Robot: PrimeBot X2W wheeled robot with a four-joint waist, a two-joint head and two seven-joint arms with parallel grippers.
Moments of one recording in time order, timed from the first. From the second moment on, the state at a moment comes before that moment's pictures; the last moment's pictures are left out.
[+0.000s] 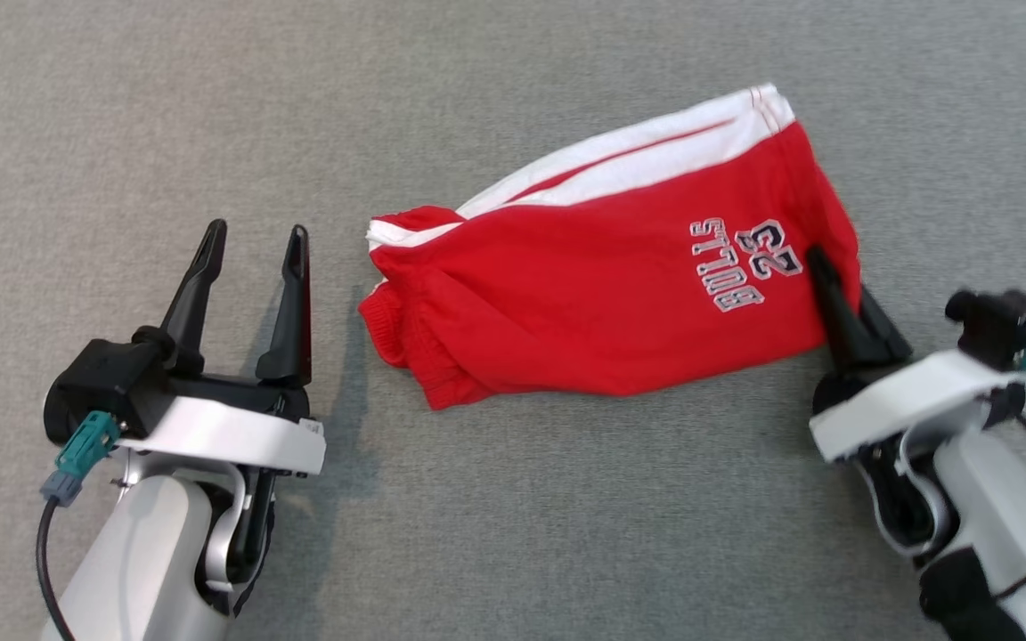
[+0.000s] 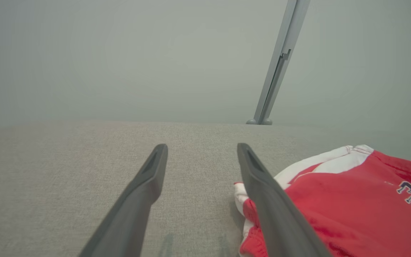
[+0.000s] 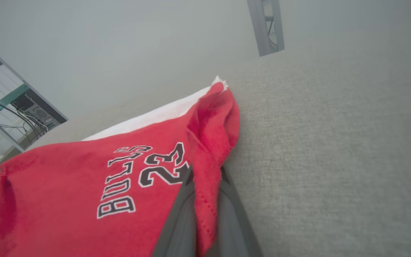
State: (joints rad) left arm -0.35 0.25 -0.32 0.12 -0.49 0.12 -0.25; right arm -0.51 -0.27 0.42 0.48 0.73 0.13 -0.26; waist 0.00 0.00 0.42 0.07
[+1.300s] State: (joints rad) left arm -0.28 0.25 -0.34 0.06 -0.52 0.15 -0.21; right arm -0.44 -0.07 0.67 0.23 0.49 0.13 -0.09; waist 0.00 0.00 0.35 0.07
